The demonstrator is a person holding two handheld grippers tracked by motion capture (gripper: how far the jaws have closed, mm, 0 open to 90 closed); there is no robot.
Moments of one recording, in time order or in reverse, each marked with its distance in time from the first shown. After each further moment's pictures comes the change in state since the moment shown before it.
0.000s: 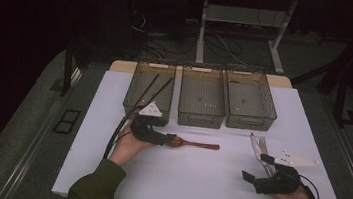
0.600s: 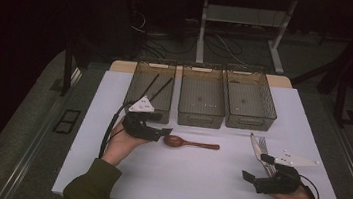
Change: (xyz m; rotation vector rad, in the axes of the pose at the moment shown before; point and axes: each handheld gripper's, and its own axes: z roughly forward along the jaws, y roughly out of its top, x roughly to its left) left arm -0.005 0.010 -0.032 -0.086 0.030 0.000; right arm 0.000 0.000 0.000 -0.001 0.000 0.005
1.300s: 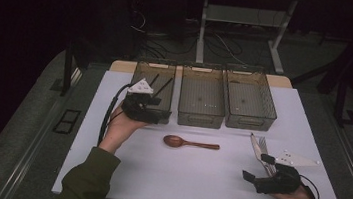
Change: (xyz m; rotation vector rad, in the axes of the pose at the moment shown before) left arm 0.025 0.032 -0.008 -0.017 0.038 -0.015; right arm -0.001 0.000 0.000 -0.003 0.001 0.002
